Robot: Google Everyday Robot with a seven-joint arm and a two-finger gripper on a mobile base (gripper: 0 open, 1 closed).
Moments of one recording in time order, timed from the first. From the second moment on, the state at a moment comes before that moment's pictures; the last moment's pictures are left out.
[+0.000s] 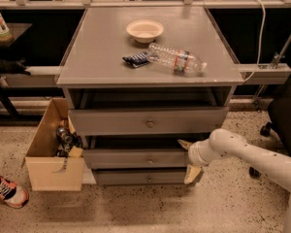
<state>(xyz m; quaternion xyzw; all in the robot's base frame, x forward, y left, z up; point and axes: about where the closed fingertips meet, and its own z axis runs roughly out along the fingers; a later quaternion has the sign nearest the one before) 0.610 -0.167 0.413 -0.72 0.63 0.07 0.27</state>
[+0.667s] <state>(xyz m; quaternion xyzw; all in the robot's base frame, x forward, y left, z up) 0.609 -0.149 0.379 -0.74 0.63 0.10 0.21</state>
